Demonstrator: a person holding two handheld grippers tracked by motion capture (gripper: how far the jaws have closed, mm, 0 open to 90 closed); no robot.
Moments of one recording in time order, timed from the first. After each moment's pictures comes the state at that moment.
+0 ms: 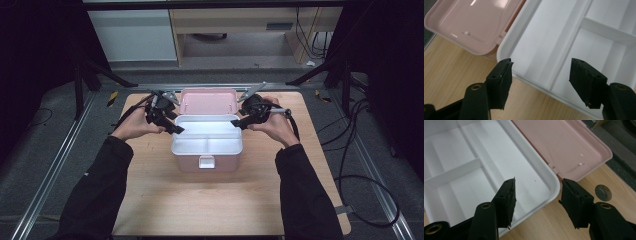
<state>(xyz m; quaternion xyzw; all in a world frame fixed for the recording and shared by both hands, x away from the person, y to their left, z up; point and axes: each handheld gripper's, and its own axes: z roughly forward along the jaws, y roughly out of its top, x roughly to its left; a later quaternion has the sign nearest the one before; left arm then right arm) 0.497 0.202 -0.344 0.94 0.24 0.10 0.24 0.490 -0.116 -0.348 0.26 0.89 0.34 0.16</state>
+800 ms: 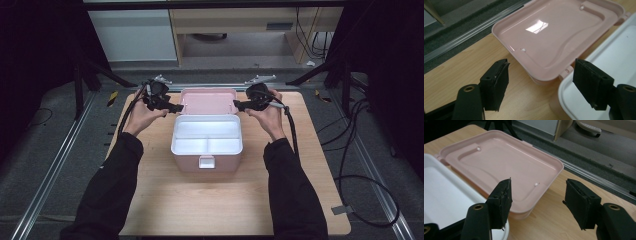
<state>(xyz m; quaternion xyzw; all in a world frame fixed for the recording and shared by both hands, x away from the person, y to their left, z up) 0.546 0.217 -0.358 0.84 0.39 0.17 0.34 0.540 -0.121 -0.366 0.40 0.79 0.41 0.23</state>
